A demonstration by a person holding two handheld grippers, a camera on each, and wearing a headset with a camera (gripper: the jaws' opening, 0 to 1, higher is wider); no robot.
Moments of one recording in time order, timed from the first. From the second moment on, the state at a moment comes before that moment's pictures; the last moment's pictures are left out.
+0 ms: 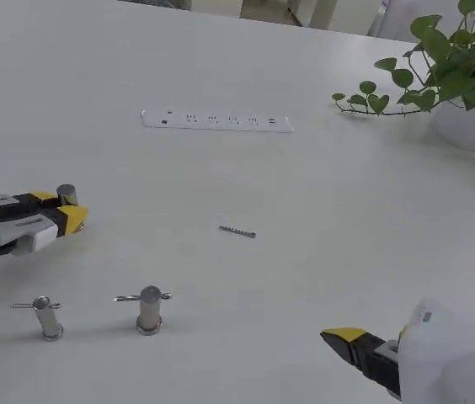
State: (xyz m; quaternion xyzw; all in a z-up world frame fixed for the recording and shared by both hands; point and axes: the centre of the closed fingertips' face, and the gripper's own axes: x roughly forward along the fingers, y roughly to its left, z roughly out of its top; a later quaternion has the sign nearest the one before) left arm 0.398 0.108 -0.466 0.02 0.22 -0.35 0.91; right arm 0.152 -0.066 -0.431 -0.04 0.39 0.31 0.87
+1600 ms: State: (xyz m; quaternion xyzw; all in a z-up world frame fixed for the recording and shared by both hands) left arm 0.280 0.164 -0.403 0.04 0.22 -0.33 0.92; right arm 0.151 -0.032 -0.417 -0.07 0.34 0.37 0.86
